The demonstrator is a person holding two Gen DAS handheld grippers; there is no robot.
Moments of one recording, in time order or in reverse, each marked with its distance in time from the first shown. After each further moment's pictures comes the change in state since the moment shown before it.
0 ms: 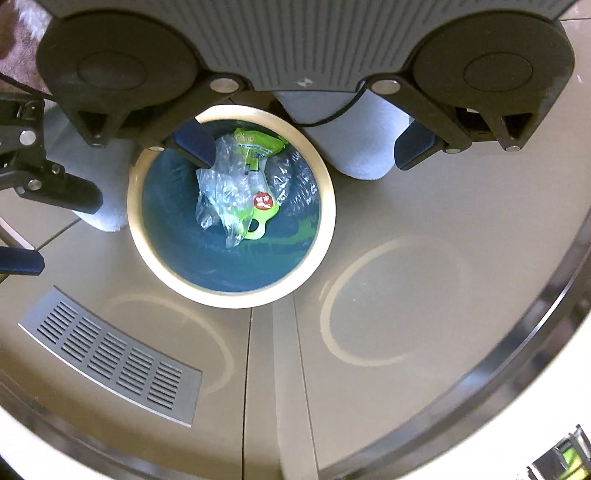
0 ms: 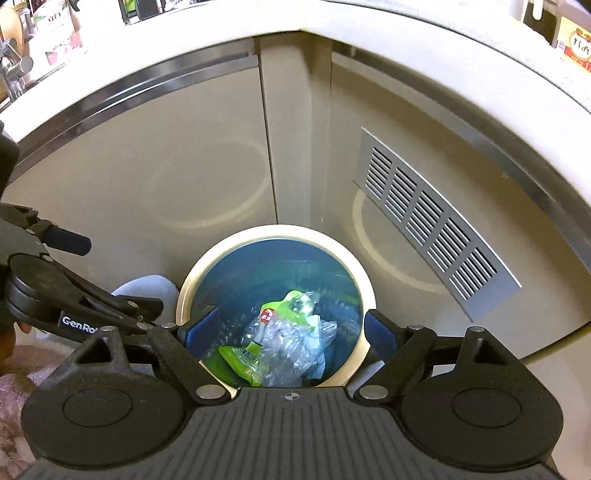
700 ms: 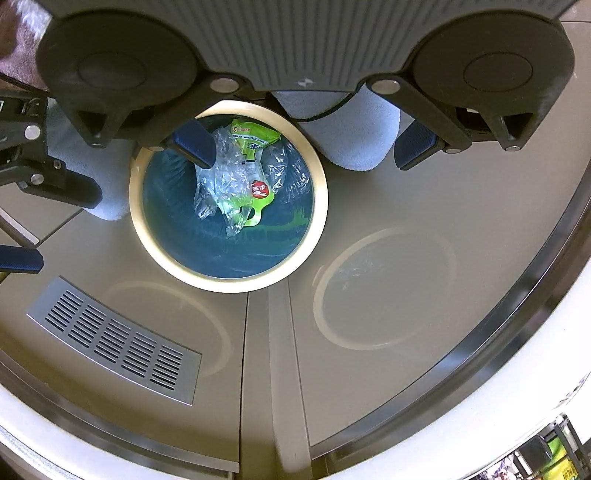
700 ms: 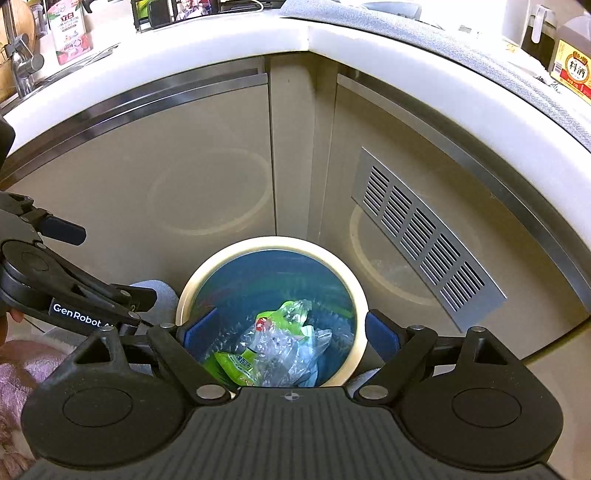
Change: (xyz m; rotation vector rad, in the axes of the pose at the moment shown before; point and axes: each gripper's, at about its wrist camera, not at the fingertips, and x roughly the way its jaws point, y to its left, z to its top) left arm -0.010 0.003 -0.002 -0.001 -0.045 0.010; right arm -0.018 0.013 -0.007 -0.034 -0.041 -0.024
